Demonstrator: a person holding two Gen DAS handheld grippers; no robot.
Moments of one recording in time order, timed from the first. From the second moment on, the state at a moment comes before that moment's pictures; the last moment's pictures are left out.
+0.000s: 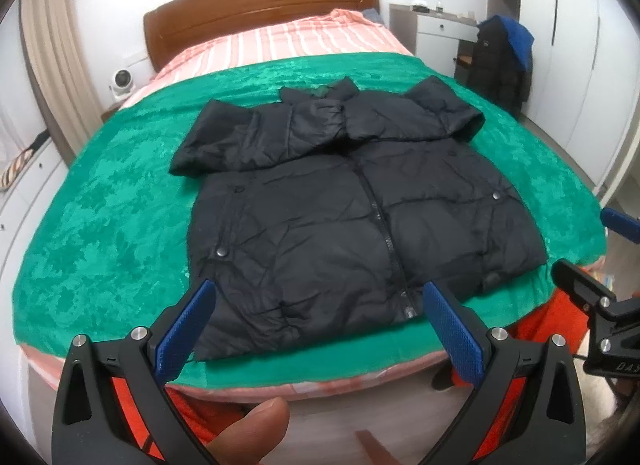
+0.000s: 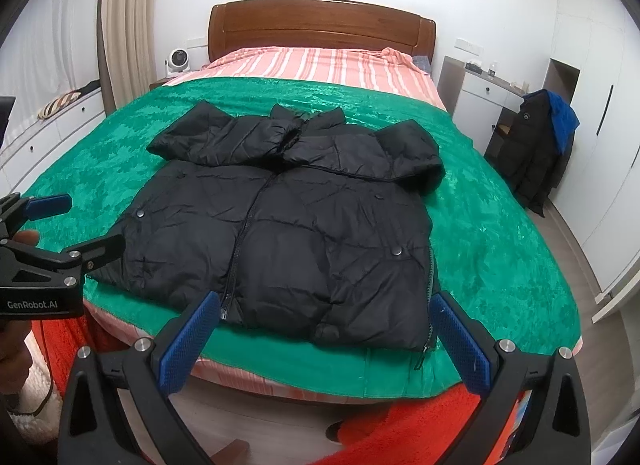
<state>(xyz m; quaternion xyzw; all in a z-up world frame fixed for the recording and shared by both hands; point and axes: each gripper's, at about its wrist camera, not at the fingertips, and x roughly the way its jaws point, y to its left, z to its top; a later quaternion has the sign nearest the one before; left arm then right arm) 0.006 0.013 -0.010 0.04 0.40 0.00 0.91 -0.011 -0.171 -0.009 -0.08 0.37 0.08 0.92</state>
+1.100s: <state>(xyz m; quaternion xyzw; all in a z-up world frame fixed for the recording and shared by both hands) 0.014 0.010 -0.034 0.06 0.44 0.02 0.90 0.002 -0.179 -0.027 -0.06 0.41 0.05 0.91</state>
